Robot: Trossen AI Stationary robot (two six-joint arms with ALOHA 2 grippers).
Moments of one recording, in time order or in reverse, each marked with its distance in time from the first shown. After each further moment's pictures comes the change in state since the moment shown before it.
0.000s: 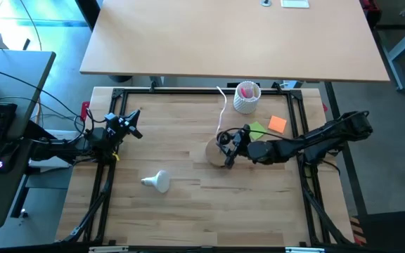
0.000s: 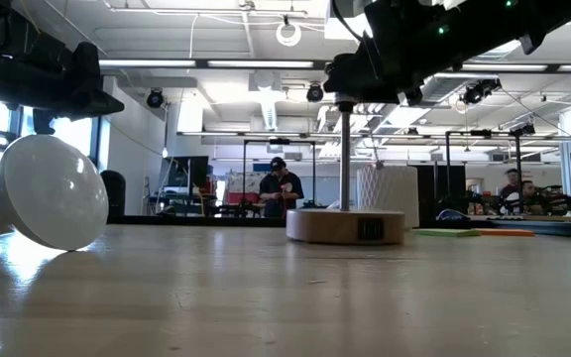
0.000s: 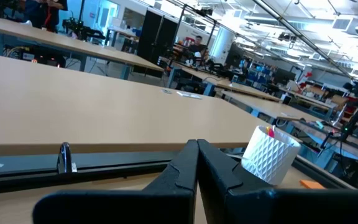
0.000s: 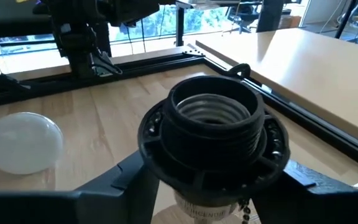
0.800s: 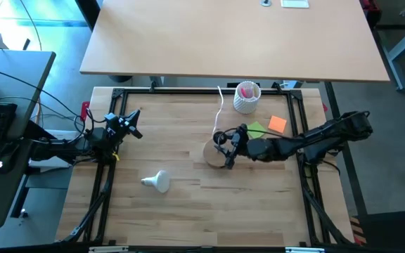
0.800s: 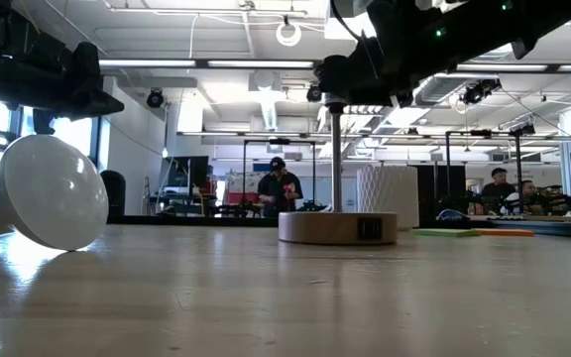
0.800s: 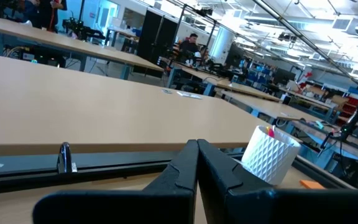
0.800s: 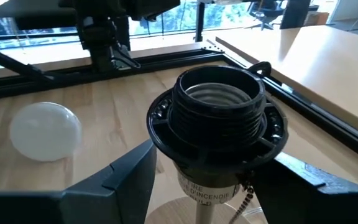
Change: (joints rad) left arm 0.000 0.000 0.000 0.000 0.000 0.000; right arm -0.036 -0.002 0.000 -0.001 -0.134 -0.027
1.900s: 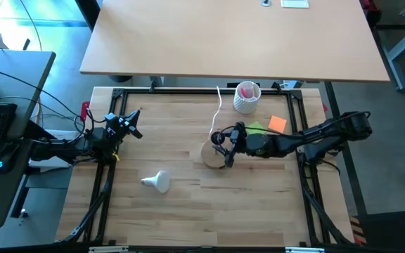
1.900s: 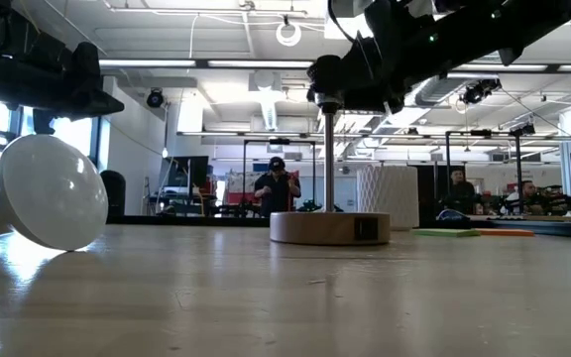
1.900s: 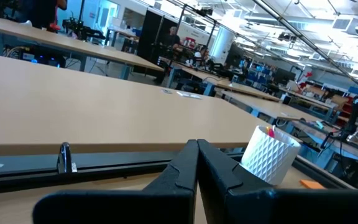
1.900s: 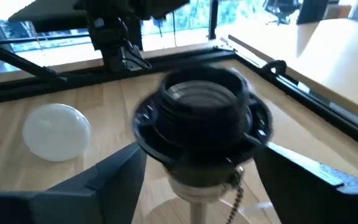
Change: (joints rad) left arm 0.000 0.000 0.000 0.000 0.000 0.000; right arm -0.060 0.003 0.000 0.021 -0.102 -0.005
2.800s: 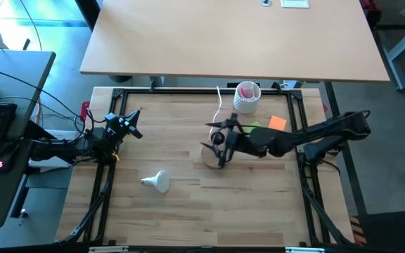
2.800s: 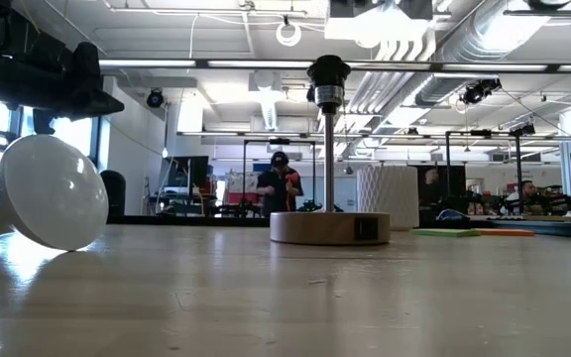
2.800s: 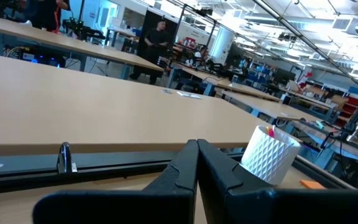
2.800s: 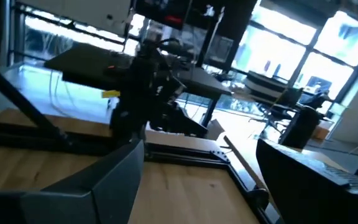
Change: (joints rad) left arm 0.000 0.000 0.000 0.000 0.000 0.000; right arm 0.073 0.036 0.356 -0.023 0.011 -0.466
